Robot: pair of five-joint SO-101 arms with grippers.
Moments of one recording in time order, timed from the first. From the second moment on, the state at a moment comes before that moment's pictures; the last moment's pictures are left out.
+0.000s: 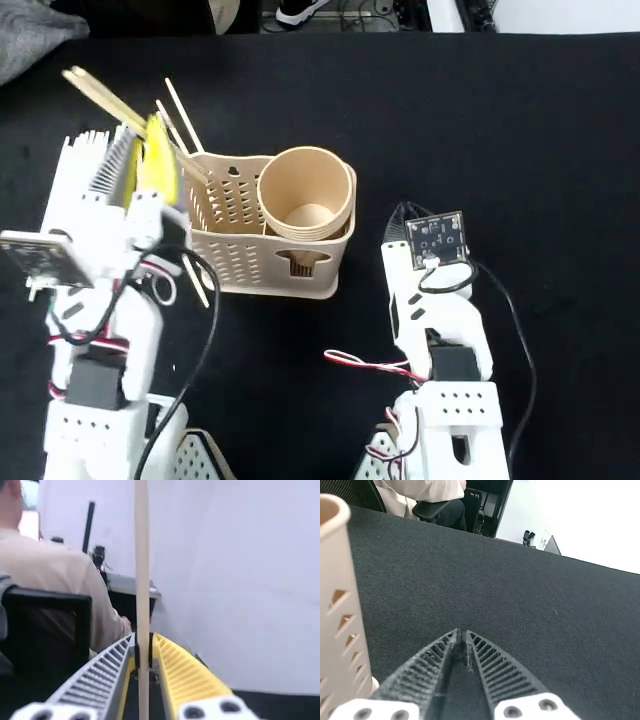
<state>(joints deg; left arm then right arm) 2.0 -79.9 65.0 10.9 10.4 -0.4 -75.5 91.4 12.4 13.8</state>
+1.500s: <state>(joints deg) -16.2 33.5 -26.2 80.5 20.5 -0.4 -75.5 91.4 12.4 13.8</state>
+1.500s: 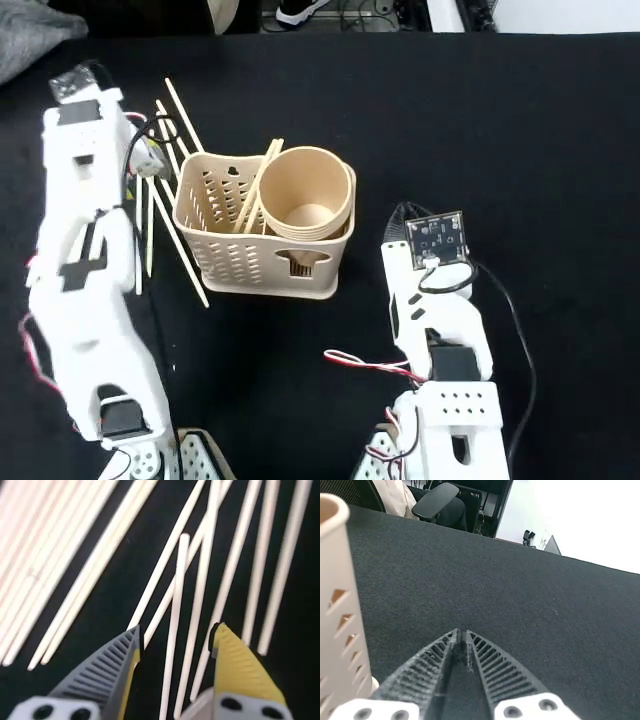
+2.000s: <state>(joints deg) -14.7 69.9 -75.3 99.9 20.6 -0.4 -75.5 91.4 12.4 13.8</state>
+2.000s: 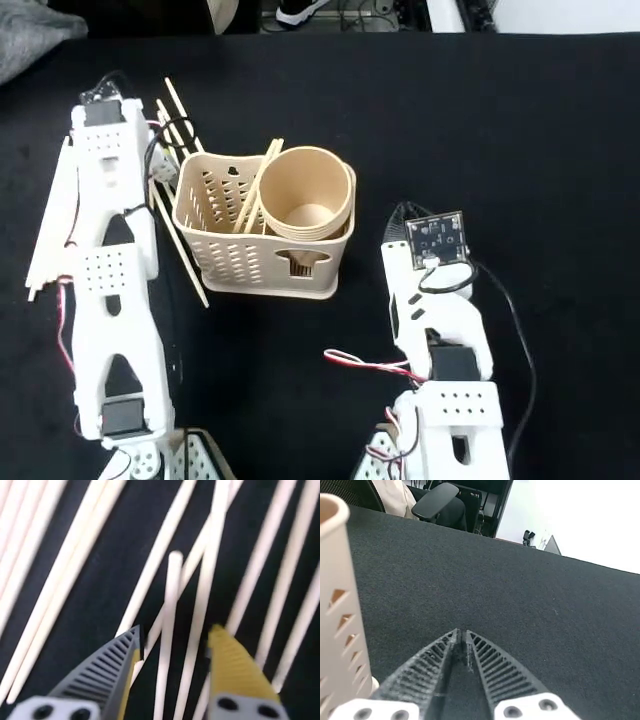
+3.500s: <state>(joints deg) -16.6 45.2 -55.3 99.9 9.9 -0.4 -75.5 91.4 12.4 13.8</state>
